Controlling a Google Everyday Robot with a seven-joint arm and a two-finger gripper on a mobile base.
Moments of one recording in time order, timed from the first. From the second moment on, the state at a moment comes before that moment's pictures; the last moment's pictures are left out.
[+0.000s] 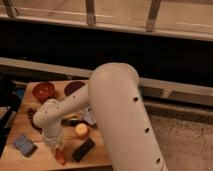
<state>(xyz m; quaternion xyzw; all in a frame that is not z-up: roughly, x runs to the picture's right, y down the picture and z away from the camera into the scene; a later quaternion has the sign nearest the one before) -0.245 0.306 0.749 -0.45 0.16 0.37 0.80</state>
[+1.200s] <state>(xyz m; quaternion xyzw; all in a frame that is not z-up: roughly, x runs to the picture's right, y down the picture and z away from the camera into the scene) -0.151 0.114 0.738 -0.38 0.05 0.54 0.75</state>
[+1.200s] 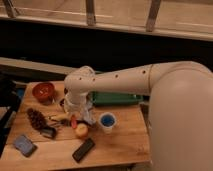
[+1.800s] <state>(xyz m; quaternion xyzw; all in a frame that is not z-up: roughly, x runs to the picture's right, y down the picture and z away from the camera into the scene) -0.130 0.085 0.746 -0.36 0.03 0.57 0.74</state>
